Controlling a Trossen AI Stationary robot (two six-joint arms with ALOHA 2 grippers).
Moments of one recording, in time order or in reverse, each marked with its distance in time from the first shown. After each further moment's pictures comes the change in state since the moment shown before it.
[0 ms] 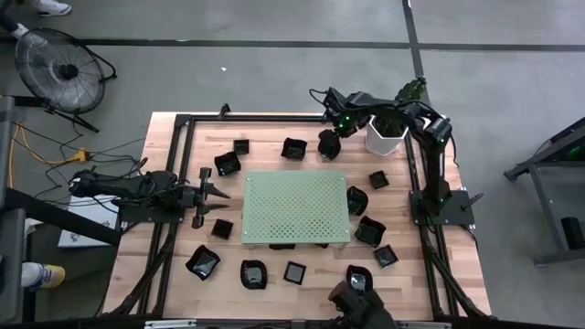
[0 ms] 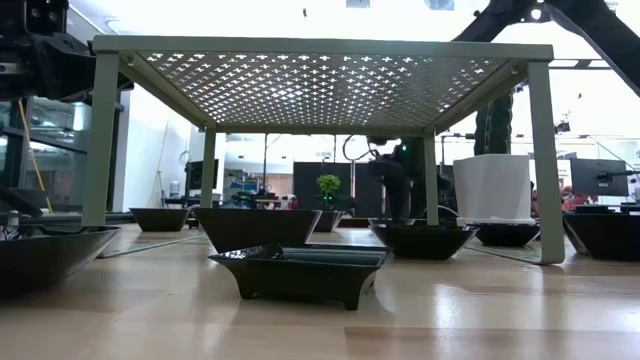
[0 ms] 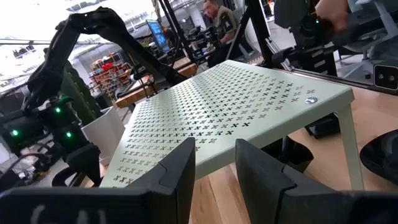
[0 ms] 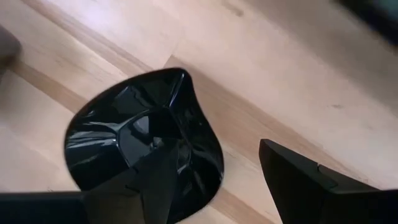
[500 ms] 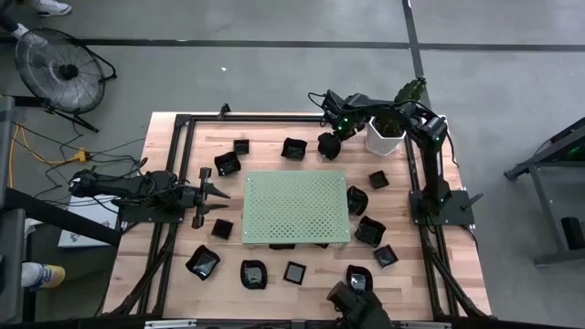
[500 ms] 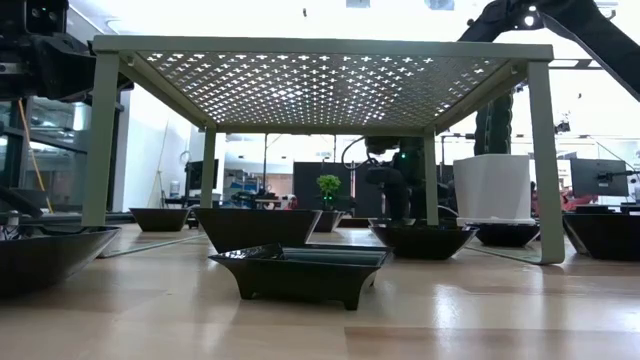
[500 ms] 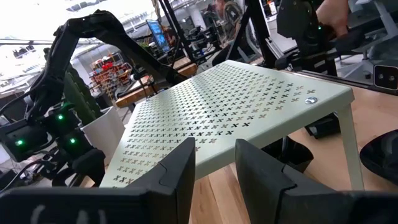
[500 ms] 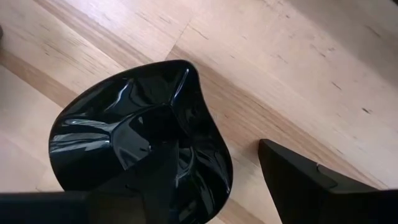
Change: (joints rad) left arm 0.000 0.000 0.000 0.000 0.000 0.000; right arm 0.001 0.040 0.002 0.006 -0.022 -0.026
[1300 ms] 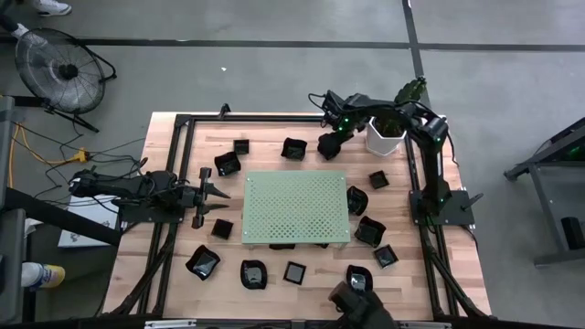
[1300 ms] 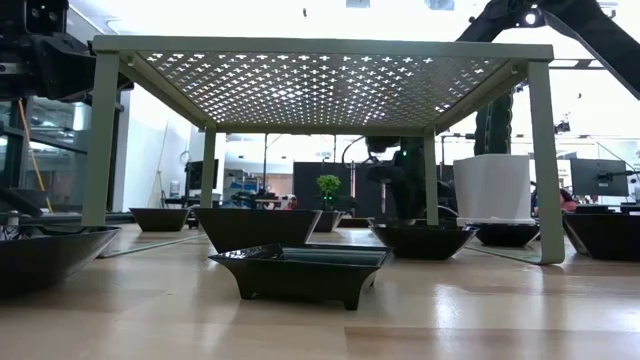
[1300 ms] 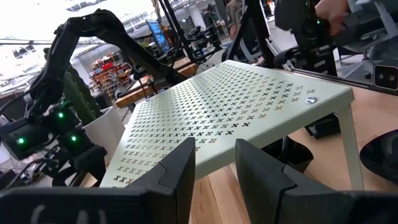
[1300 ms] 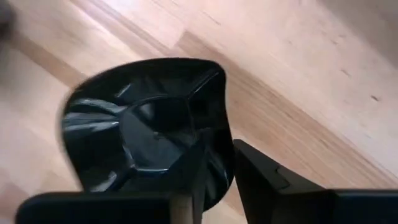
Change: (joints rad) left arm 0.000 0.000 0.000 0.000 0.000 0.000; right arm 0.001 -0.028 -0.002 -0.026 -0.020 -0.011
